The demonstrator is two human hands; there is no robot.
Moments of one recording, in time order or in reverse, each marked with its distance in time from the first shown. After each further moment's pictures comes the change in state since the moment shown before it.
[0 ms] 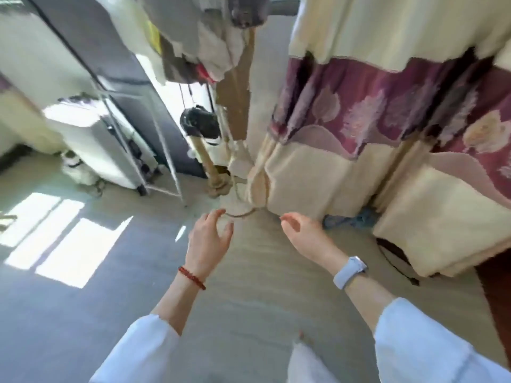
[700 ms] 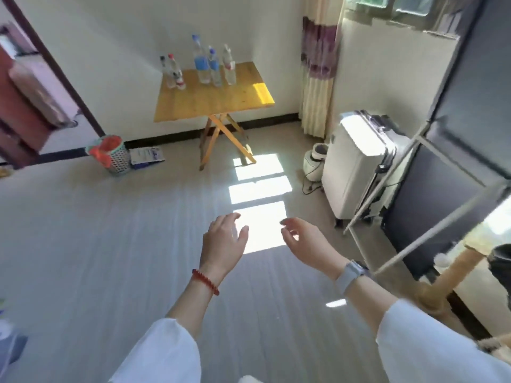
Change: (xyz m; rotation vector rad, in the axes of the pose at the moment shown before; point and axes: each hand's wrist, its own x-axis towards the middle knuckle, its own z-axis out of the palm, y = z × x) left_hand 0.092 -0.378 -0.330 0.146 0.613 -0.802; right_hand 0.237 -0.412 0.459 -0.322 -0.785 -0.840
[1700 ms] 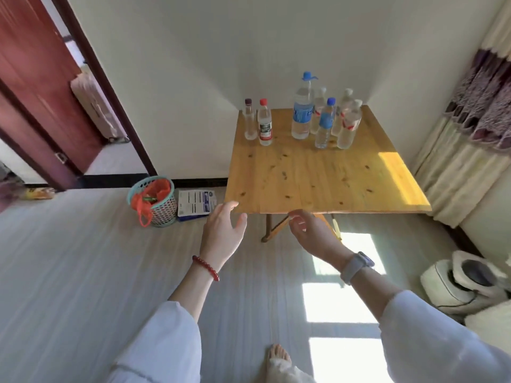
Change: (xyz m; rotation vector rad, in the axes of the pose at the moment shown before) left_hand 0.746 -0.356 -0.177 -0.008 0.226 -0.148; right_hand 0.826 -0.242 0.173 0.017 -0.108 -0.160
